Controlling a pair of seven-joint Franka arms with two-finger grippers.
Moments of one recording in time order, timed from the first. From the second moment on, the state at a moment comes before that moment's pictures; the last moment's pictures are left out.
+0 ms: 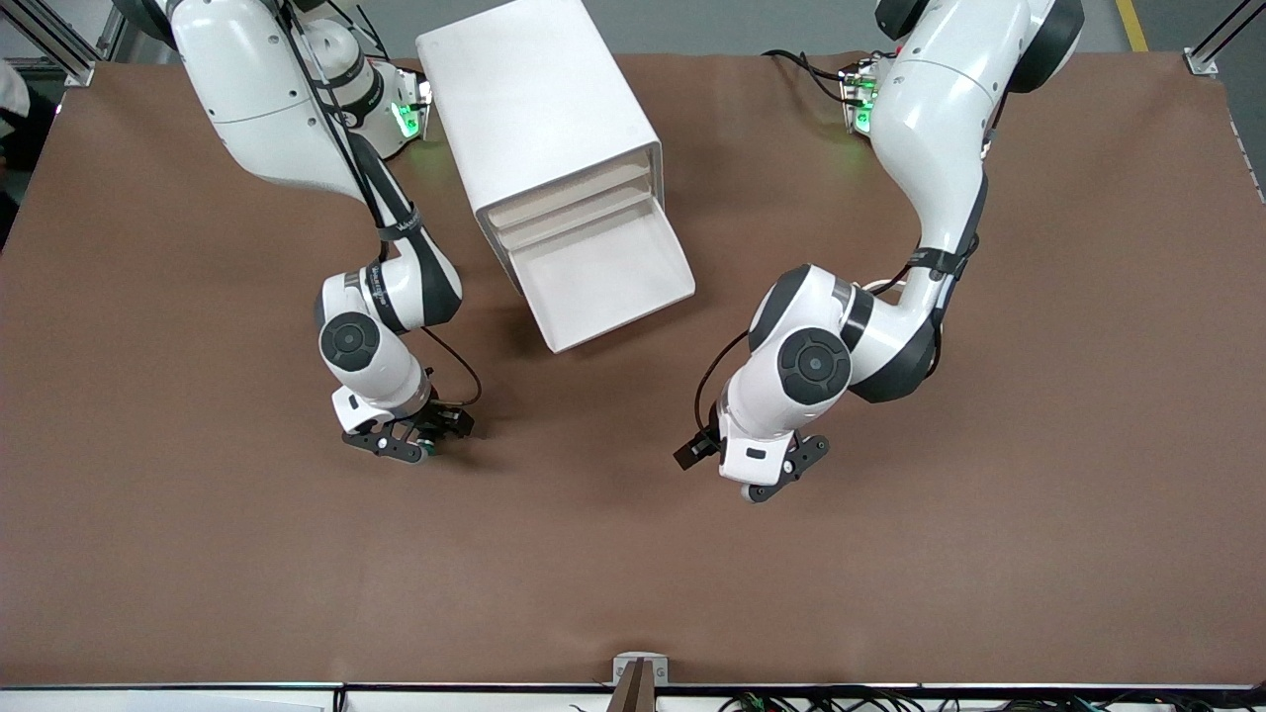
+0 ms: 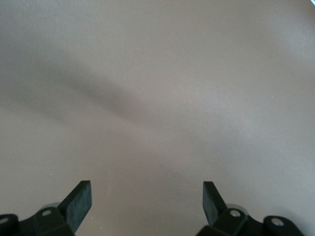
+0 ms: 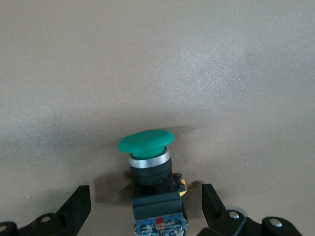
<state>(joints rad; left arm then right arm) -0.48 0.82 -0.08 -1.16 -0.11 2.05 -1.09 0.38 0.61 -0.08 -1.92 0.02 2.58 0.58</state>
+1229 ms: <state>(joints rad) -0.48 0.82 -0.08 -1.18 -0.07 1.99 -1.09 0.38 0.61 -0.08 -1.90 0.02 2.50 0.58</state>
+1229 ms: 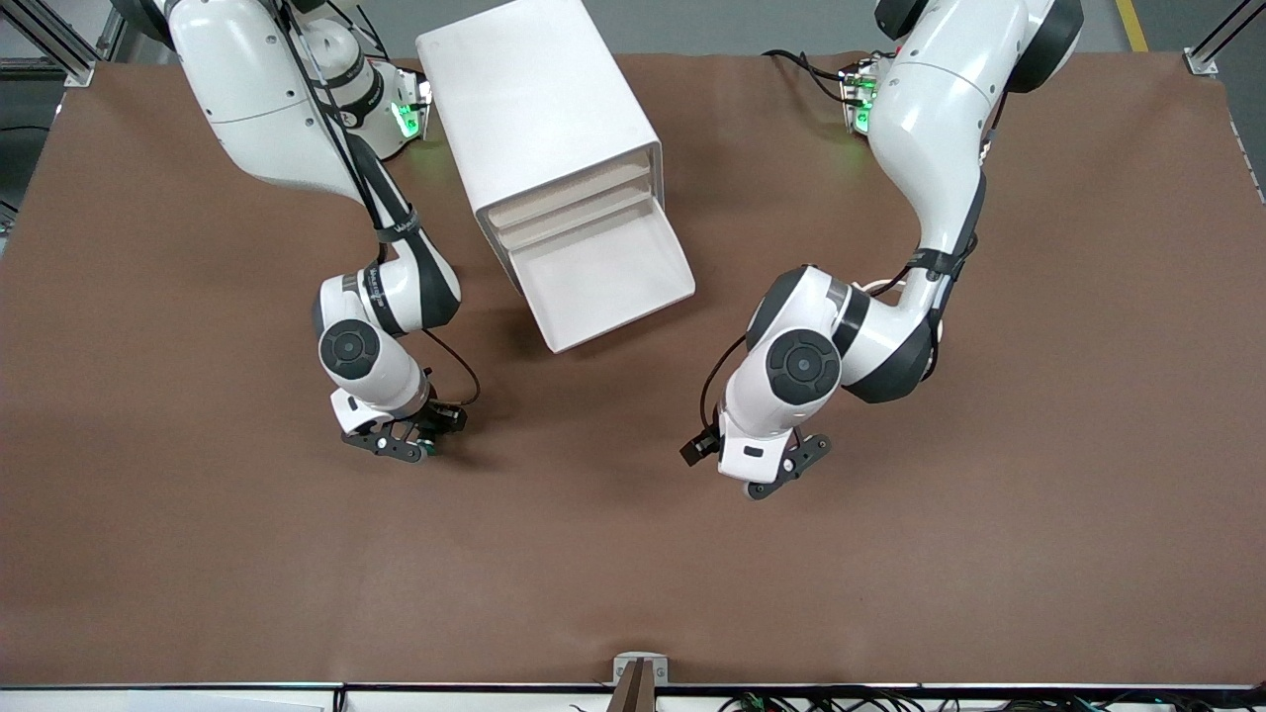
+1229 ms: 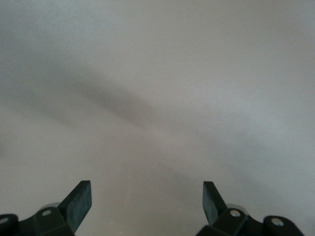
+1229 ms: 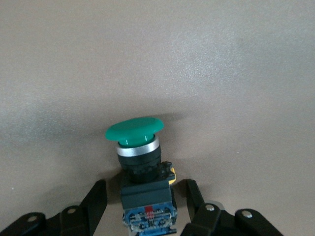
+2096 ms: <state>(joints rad) -0.48 0.82 -0.08 -1.18 -0.02 1.90 -1.09 0.40 0.50 -0.06 -1.72 0.02 2.12 0.79</state>
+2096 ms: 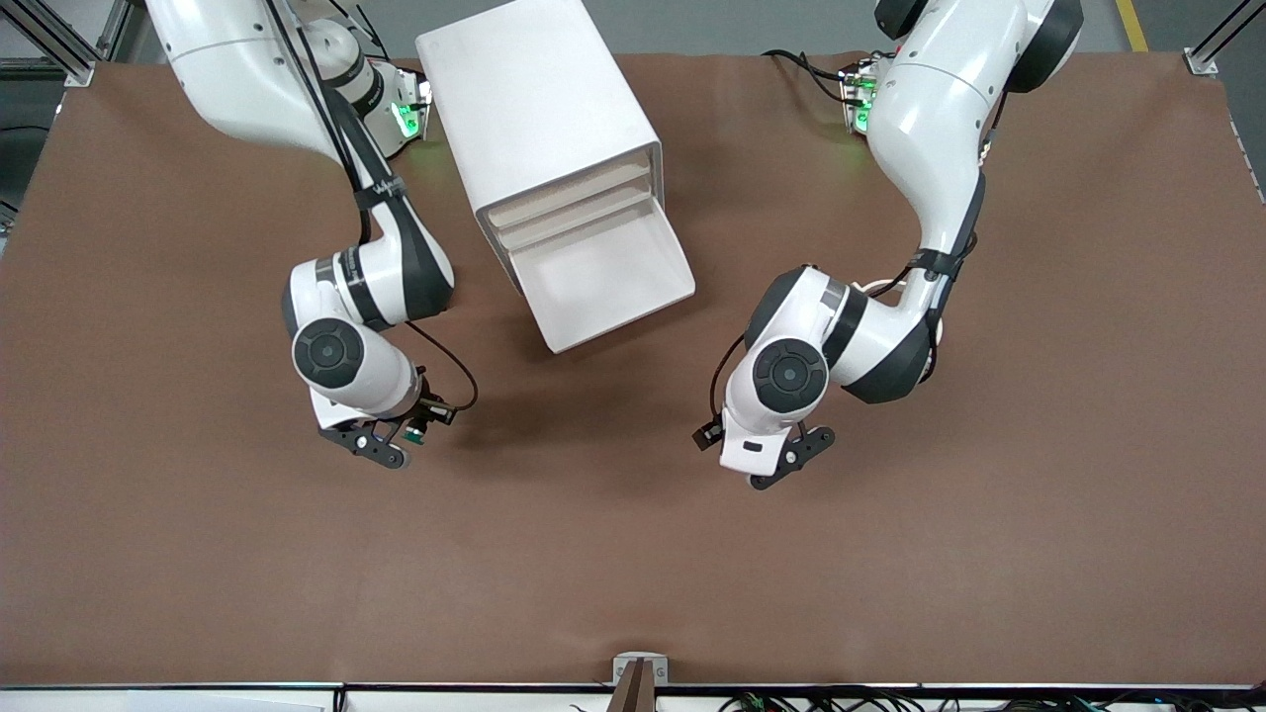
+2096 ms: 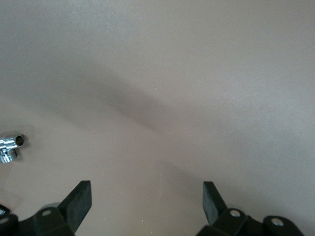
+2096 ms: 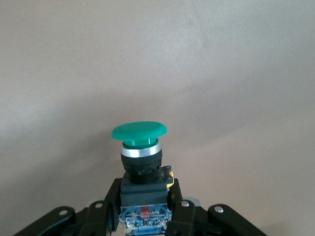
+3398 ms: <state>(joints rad) -0.48 0.82 -0.08 -1.18 -0.02 1.90 -1.09 0.72 0.29 -0.05 -1.84 0.11 2.06 1.50</state>
